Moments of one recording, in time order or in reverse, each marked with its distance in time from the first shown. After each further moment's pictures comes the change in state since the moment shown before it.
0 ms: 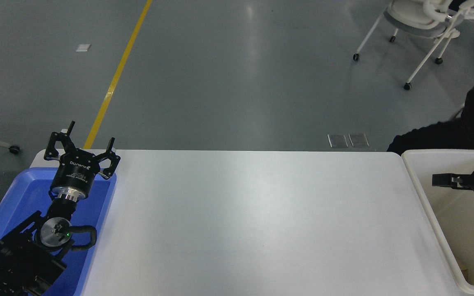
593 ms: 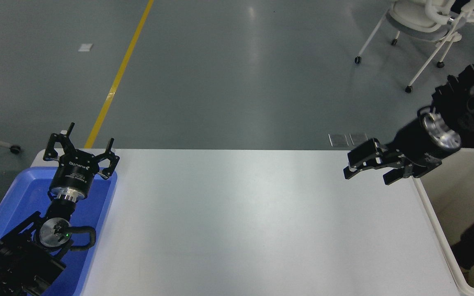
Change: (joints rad) left arm 0.003 0.000 -0.002 0.001 0.000 0.003 -0.003; right arm 0.680 0.280 -0.143 0.501 0.460 0.385 0.008
